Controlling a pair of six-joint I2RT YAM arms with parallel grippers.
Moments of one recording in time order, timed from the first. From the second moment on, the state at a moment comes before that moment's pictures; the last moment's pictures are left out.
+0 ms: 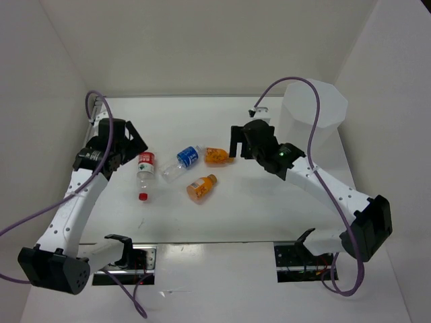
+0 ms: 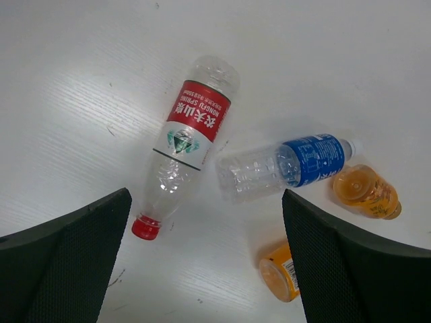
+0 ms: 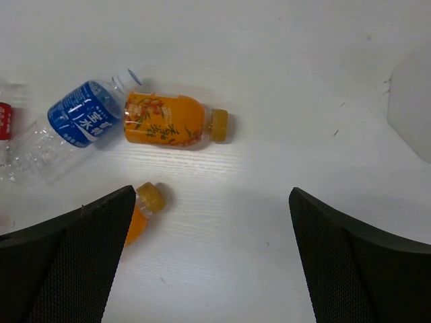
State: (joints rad) left arm -0.15 1.10 1.15 -0.80 -0.31 -0.67; right arm 0.67 1.33 1.15 -0.48 0.38 0.49
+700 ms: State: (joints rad) left arm -0.14 1.05 1.09 -0.73 -0.06 -0.54; right arm 0.67 1.60 1.22 -0.22 -0.02 0.07
